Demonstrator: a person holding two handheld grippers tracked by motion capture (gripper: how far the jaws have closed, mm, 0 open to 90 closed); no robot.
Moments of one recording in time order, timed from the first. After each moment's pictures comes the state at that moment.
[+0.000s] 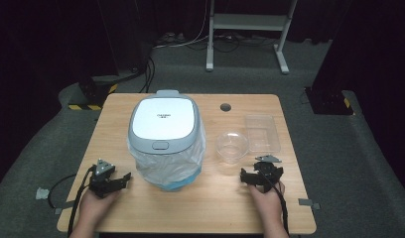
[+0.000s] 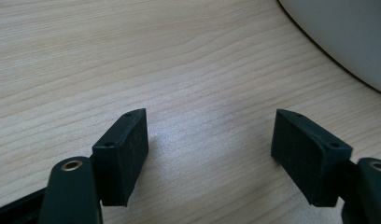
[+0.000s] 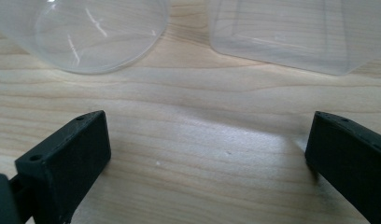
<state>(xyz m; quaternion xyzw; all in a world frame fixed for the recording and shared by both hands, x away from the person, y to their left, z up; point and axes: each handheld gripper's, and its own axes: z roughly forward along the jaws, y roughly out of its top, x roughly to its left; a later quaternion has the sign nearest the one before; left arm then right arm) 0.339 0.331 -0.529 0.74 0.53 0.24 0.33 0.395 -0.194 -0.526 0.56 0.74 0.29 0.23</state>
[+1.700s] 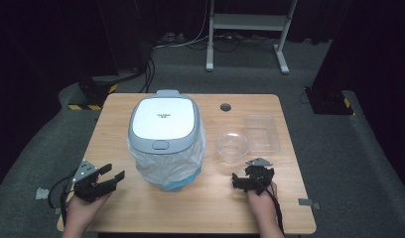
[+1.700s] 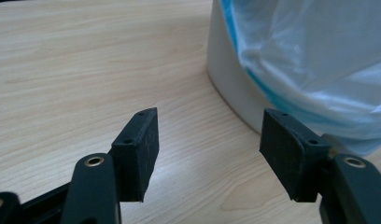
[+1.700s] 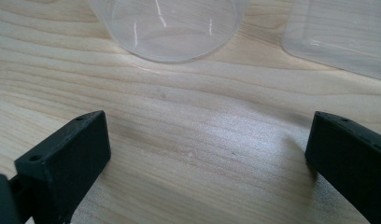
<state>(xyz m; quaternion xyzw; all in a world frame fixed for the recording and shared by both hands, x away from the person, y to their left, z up) 0.297 0.334 -0.463 0.72 0.49 0.24 0.44 0.384 -0.171 -0.526 0.52 0.77 0.30 0.21</state>
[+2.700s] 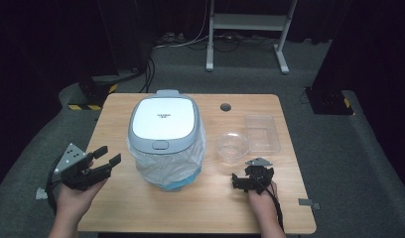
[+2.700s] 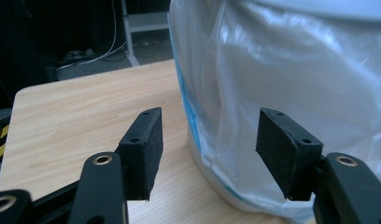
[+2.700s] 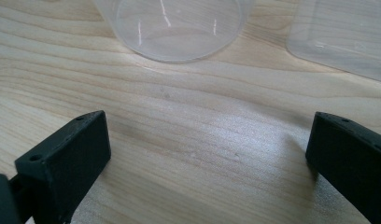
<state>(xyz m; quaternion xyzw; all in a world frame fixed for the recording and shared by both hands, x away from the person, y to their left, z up) 0.292 0.317 -0.375 0.70 0.45 0.28 0.48 0.385 -0.171 -0.526 0.51 0.78 0.30 0.21</state>
